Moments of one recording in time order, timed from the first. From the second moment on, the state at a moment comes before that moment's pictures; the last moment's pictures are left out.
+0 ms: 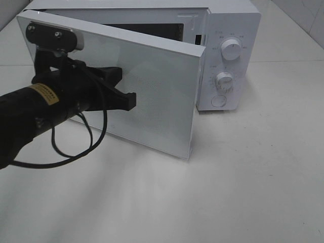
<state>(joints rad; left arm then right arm) -0.72 1.69 -0.62 -0.24 -0.76 0.08 0.12 0.00 -0.50 -0.10 1.04 0.06</state>
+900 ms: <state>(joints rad) -0.76 1.97 -1.08 -0.38 -0.62 0.18 0.12 0.00 -0.50 -0.10 1.04 0.06</state>
